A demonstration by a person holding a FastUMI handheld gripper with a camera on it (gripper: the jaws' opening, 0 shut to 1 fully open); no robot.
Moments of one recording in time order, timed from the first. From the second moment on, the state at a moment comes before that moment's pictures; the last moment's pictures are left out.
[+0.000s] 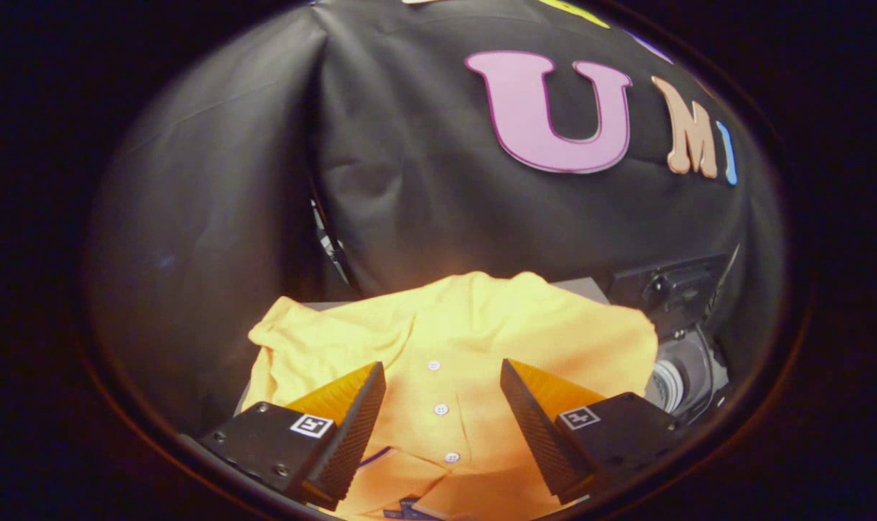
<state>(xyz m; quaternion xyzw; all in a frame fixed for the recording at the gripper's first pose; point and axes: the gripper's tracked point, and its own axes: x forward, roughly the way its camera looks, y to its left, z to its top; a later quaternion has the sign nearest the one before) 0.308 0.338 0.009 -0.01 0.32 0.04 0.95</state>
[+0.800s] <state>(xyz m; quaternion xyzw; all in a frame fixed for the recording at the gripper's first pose) 0.325 0.340 0.089 0.06 0.22 0.22 0.95</state>
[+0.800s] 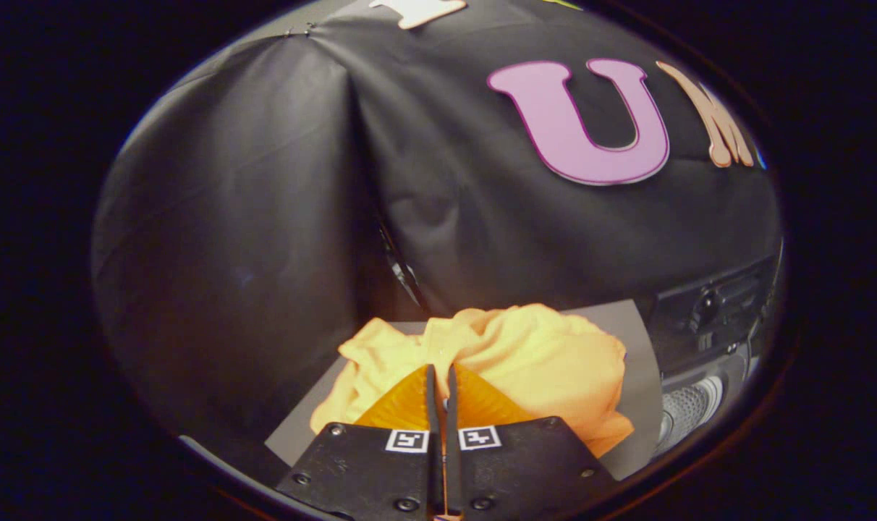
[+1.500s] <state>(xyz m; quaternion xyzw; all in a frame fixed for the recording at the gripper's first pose) 0.321 0.215 0.197 0.06 0.06 0.14 0.99</state>
